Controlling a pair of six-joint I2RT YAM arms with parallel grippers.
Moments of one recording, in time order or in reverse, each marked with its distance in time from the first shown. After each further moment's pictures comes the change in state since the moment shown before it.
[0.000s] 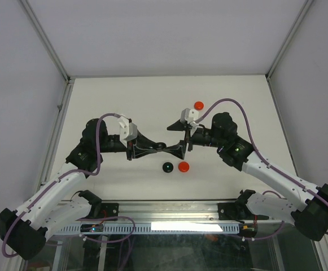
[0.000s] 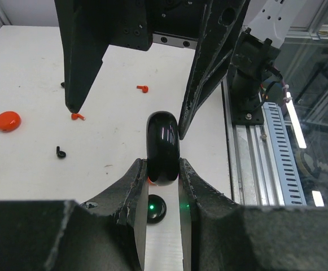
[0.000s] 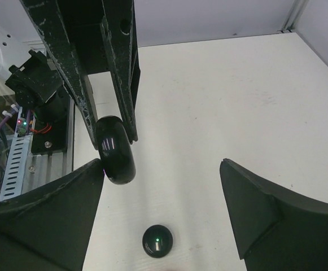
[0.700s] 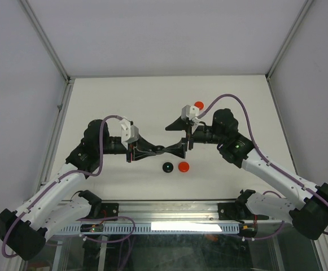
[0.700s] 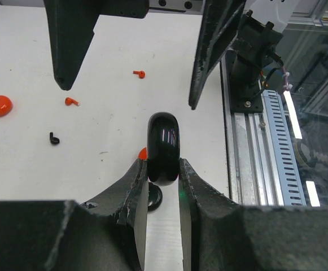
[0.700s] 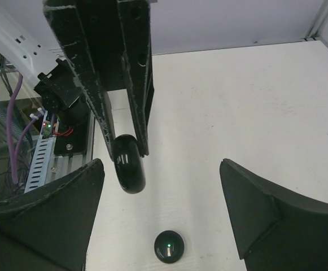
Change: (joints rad) left arm 0.000 -0.013 -0.013 -0.083 -0.005 0.066; right arm -0.029 0.024 0.039 0.000 -0.102 0.049
